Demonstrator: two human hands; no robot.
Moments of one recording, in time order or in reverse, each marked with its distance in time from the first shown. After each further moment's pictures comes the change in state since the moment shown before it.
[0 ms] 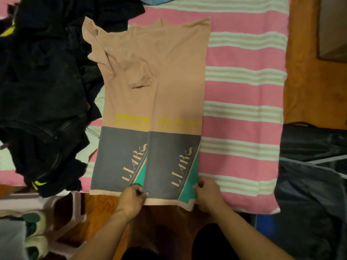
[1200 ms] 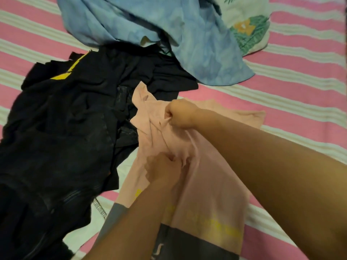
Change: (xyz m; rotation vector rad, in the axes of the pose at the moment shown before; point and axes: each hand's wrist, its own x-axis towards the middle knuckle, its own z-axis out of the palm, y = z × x) left_hand 0.168 0.231 -0.159 -0.440 0.392 0.090; right_hand 0.159 -0.499 -0.061 -1.101 0.104 -1.061
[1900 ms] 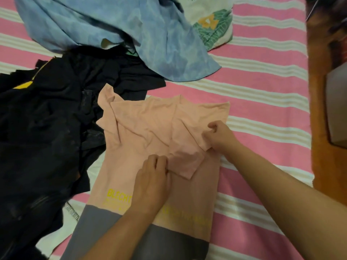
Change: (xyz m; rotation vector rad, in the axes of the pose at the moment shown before) left_hand -0.063 -0.008 0.038 0.461 0.222 0.806; right_hand -0.155 0.141 0.077 0.923 0.298 0.758
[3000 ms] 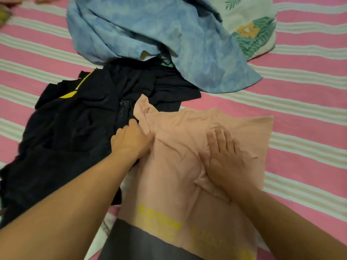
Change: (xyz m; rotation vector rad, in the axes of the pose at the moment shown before) left_hand 0.134 -0.107 -0.106 0.144 -0.121 -0.572; right_hand 0.000 -0.005 0.107 -0.889 0.200 -0.538
